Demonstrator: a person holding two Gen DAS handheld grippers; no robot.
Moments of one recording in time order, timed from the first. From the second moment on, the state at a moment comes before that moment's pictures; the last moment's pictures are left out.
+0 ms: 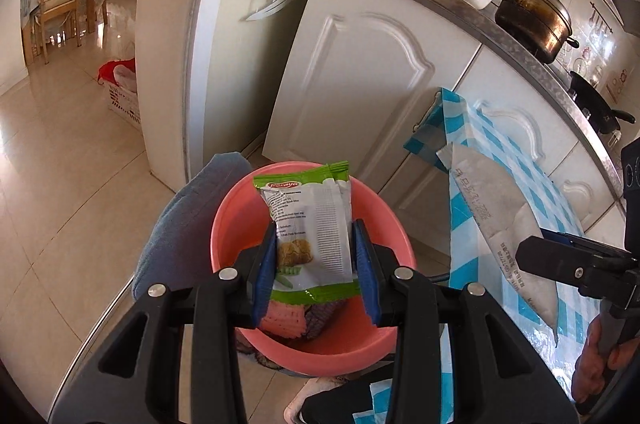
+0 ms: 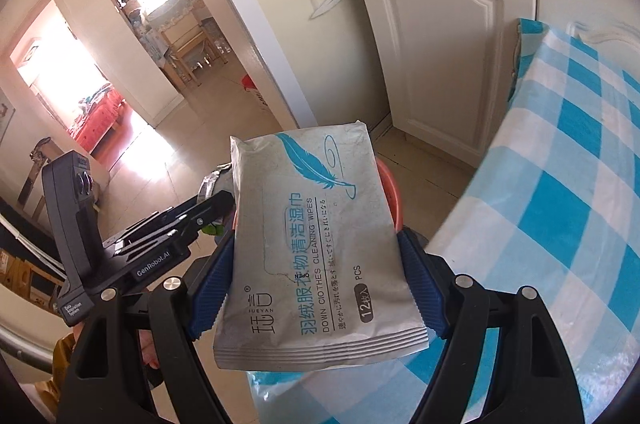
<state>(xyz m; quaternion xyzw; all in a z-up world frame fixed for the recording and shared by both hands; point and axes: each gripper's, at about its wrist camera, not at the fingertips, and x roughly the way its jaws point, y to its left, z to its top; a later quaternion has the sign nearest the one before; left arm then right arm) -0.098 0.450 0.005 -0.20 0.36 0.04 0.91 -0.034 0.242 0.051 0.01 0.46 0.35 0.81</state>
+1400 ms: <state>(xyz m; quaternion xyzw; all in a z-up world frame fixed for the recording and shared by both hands) -0.054 0.445 -0.027 -0.16 0.39 0.10 0.90 0.006 0.226 0.040 0.09 0.45 0.30 0.84</state>
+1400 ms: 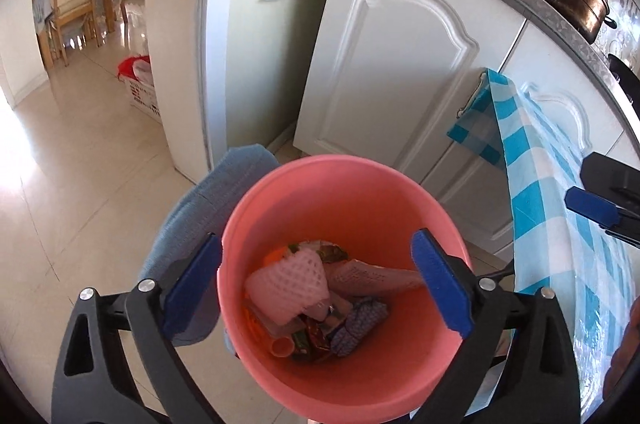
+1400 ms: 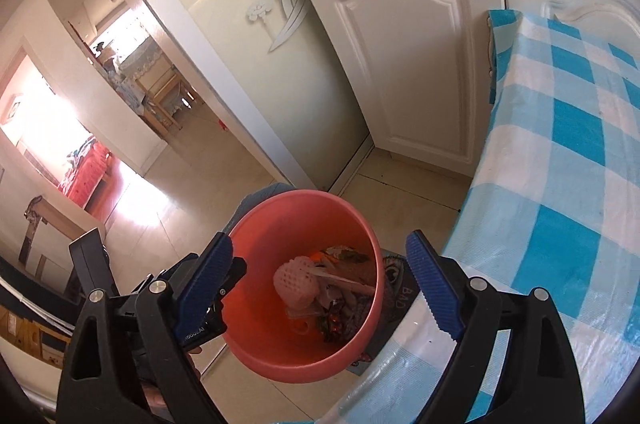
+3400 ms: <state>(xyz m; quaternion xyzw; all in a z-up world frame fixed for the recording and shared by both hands) -0.133 0.191 0.212 0.01 0.15 0.01 0.99 -0.206 -0.050 0.235 0.05 0.09 -0.04 0.99</state>
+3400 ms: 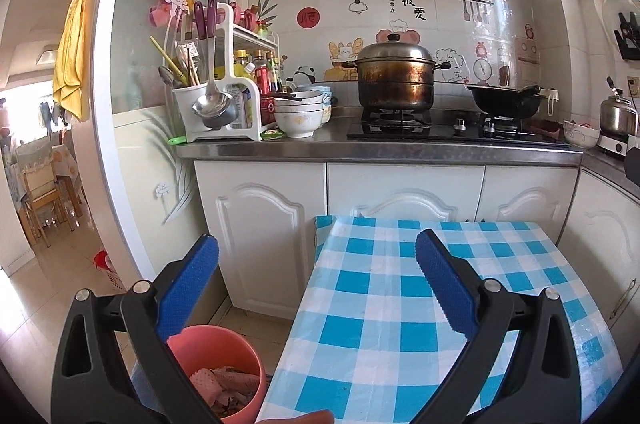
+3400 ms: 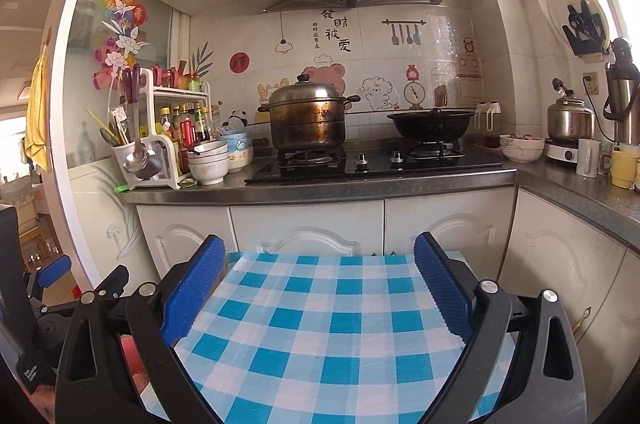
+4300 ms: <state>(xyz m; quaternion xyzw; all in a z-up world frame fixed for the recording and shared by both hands) -0.145 0.164 0.223 0.01 0.13 -0.02 0.99 -0.226 -0.065 0.242 0.05 0.07 -0.08 0.99</state>
